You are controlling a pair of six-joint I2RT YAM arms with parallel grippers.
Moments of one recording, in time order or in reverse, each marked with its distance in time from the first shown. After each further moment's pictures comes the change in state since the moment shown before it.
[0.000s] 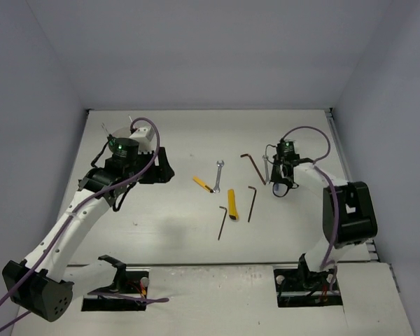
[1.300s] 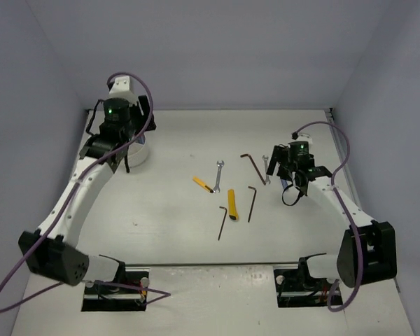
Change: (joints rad) left arm 0.127 0.292 0.338 0.294 -0.354 0.110; right arm 0.034 -0.360 -0.081 -0.017 -0.028 0.046
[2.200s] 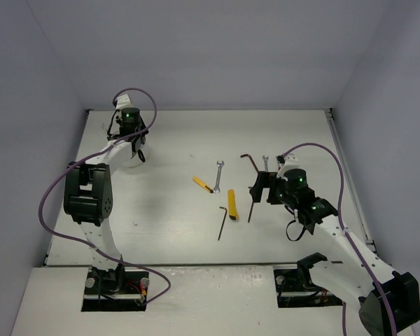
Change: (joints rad) left arm 0.157 0.514 -0.066 0.429 -0.086 -0.117; right arm 0.175 -0.355 -0.259 0.038 -0.163 -0.004
